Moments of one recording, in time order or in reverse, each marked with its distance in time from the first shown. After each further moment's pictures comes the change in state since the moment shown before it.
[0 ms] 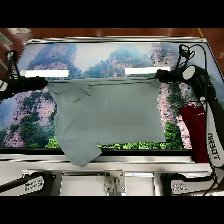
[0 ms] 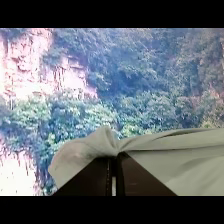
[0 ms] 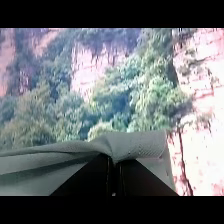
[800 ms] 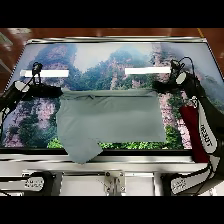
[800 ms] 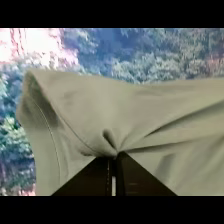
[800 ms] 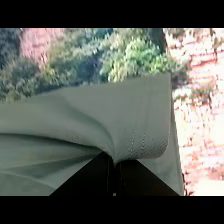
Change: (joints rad) left arm -0.065 -0.195 0.006 -0.023 -0.110 0.008; right arm -0.016 -0.132 -0.001 -0.026 0.184 -0.001
